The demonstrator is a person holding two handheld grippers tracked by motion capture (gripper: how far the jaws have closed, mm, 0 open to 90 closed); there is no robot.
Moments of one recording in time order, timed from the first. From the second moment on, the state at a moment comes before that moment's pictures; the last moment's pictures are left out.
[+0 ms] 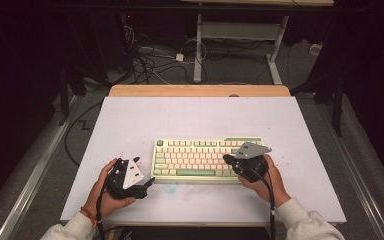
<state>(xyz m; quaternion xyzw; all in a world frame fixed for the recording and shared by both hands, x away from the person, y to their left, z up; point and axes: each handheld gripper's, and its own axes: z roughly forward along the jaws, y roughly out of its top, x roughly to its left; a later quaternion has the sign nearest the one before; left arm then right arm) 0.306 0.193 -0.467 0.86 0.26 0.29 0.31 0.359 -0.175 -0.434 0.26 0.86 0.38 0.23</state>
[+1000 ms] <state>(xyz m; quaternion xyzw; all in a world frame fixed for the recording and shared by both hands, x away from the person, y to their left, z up) 0.300 0.199 -0.472 0.87 0.27 0.28 0.30 0.399 -0.118 -0.451 0.25 0.89 0.32 0.21</state>
